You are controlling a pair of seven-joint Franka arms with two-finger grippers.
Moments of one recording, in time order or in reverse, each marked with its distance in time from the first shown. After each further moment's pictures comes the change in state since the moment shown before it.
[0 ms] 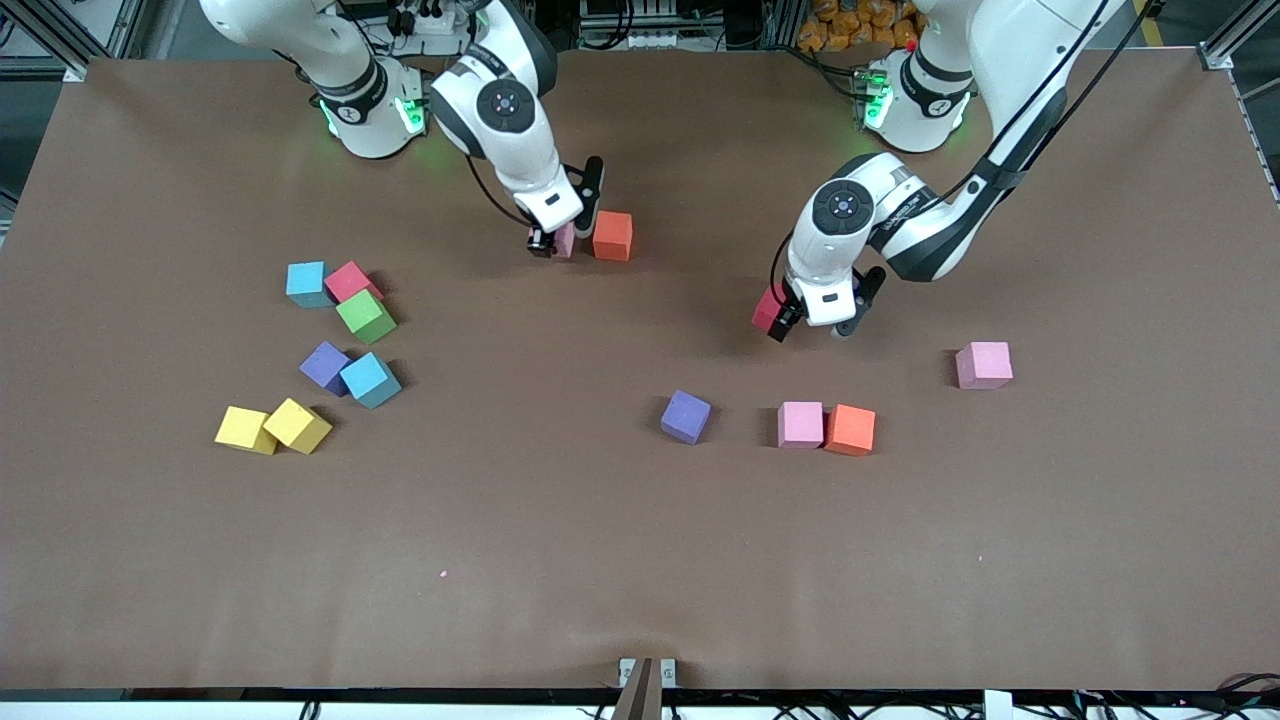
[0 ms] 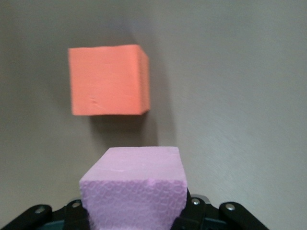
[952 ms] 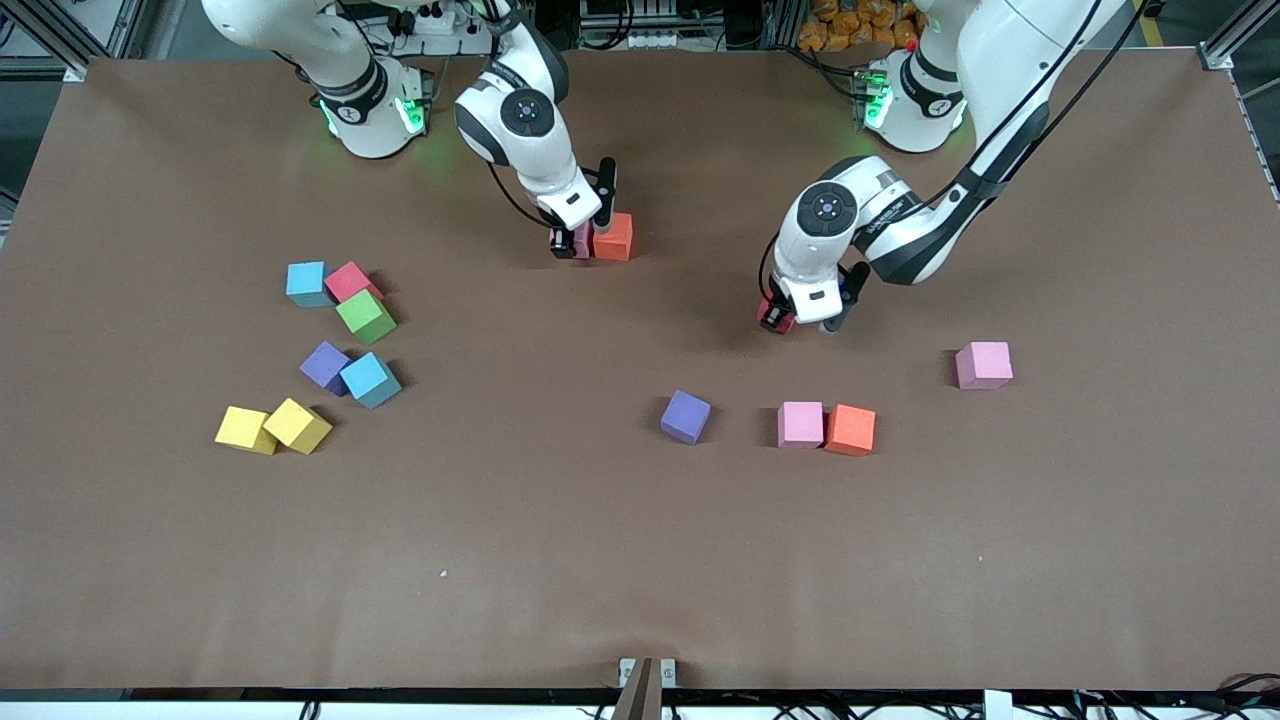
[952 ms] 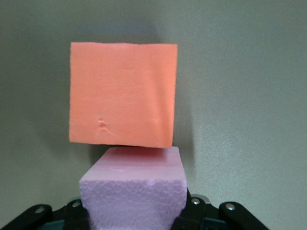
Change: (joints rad) left arm -0.018 0.040 0.000 0.029 0.014 0.007 -0.146; right arm 0.043 0.136 0.001 -0.013 0.000 0.177 -0.017
